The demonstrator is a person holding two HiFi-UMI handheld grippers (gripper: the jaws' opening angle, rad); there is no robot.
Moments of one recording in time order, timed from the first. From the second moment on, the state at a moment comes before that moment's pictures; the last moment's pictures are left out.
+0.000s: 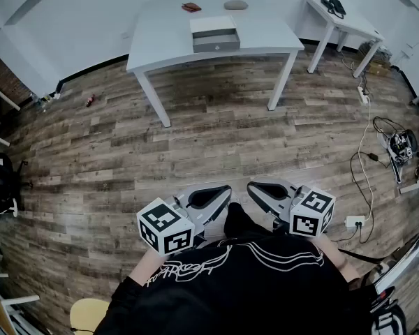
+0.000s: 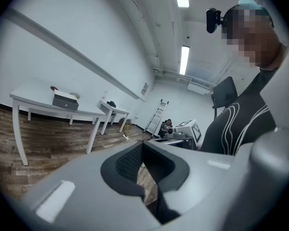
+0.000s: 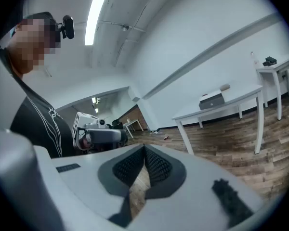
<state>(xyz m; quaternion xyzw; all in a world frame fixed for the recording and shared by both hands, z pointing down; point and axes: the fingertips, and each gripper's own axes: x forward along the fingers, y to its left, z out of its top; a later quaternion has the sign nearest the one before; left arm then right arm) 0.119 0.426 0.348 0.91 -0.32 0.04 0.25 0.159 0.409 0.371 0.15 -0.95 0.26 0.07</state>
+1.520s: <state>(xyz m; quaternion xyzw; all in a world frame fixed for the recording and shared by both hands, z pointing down) 0.004 0.002 0.402 0.88 -0.37 0.03 0.29 0.059 -0.024 0.407 0.17 -0.95 0.23 0.10</state>
